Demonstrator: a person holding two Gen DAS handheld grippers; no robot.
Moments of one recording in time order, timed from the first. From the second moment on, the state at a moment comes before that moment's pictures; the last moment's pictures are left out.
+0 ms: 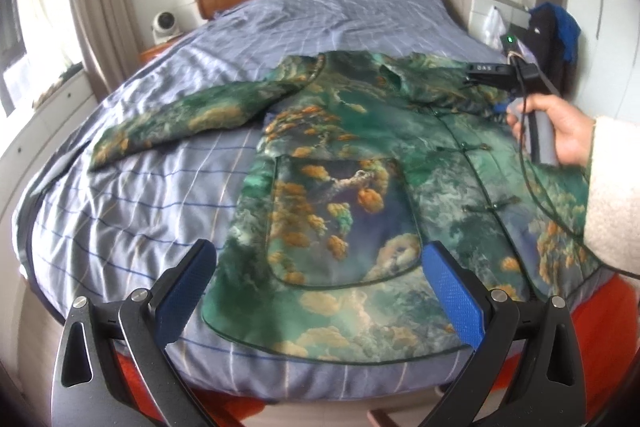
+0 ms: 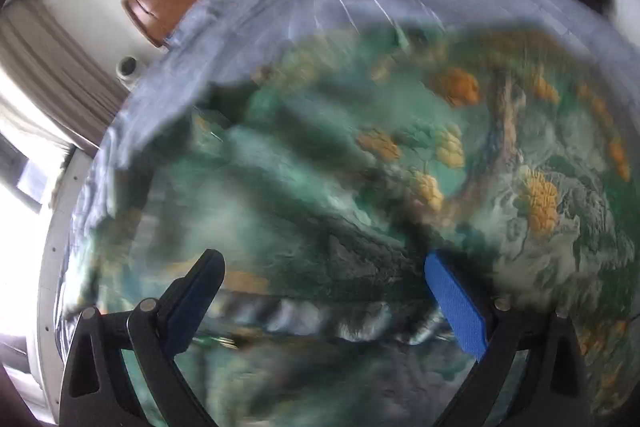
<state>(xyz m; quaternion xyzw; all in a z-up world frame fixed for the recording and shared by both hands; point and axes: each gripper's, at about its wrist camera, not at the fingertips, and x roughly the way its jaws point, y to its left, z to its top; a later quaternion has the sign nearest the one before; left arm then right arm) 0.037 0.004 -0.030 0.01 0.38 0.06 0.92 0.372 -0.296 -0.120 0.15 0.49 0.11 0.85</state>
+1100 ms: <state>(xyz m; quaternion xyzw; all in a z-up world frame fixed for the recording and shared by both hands) 0.034 -0.039 -0.027 0.07 0.35 -0.07 0.93 0.027 -0.257 -0.075 -0.10 0.35 0.22 0.90</state>
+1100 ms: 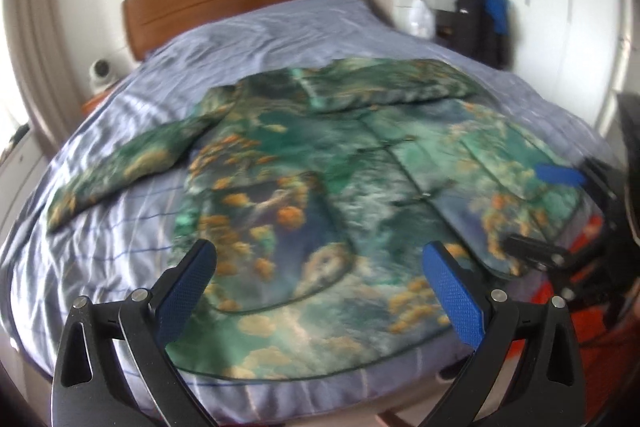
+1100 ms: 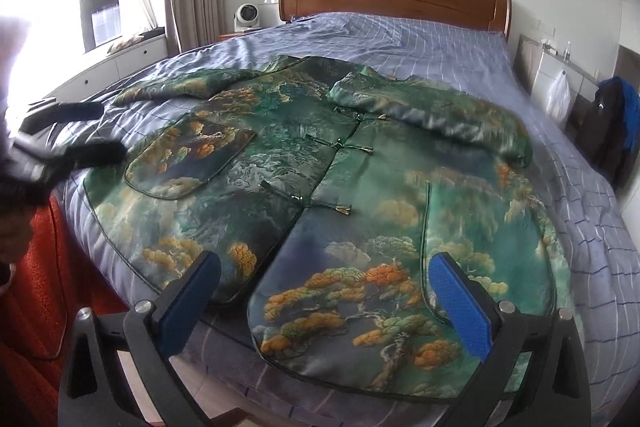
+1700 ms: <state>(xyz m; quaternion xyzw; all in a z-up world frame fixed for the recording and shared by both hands) 0.034 -0.036 -0.018 0.03 0.35 -0.09 0.93 0.020 -0.248 -0.071 -0.10 0.35 0.22 0.90</state>
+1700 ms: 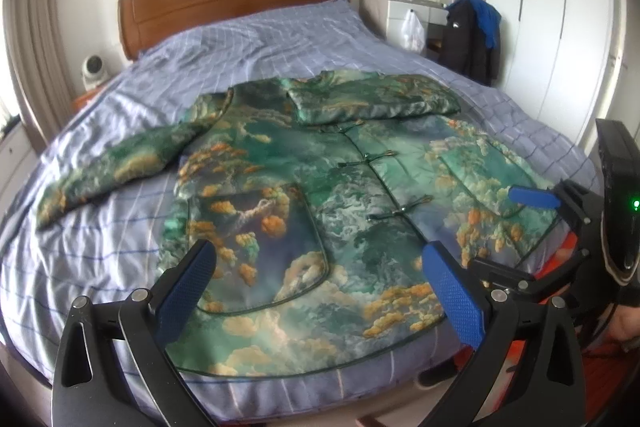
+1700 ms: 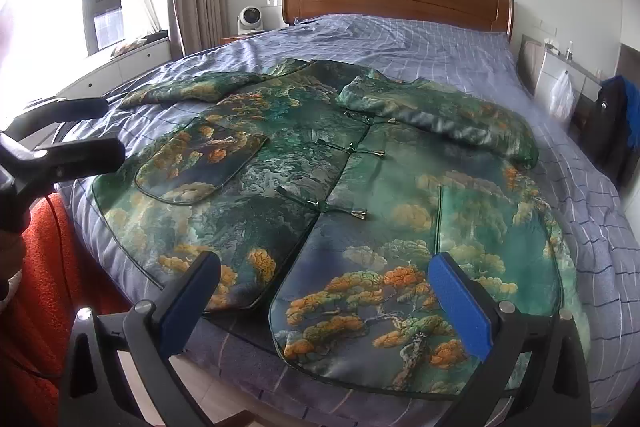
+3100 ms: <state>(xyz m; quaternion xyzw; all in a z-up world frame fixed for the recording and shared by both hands) 0.047 -0.005 -0.031 -0.01 0.38 -0.01 0.92 0.007 -0.234 -0.059 -0.12 0.33 0.23 0.91</state>
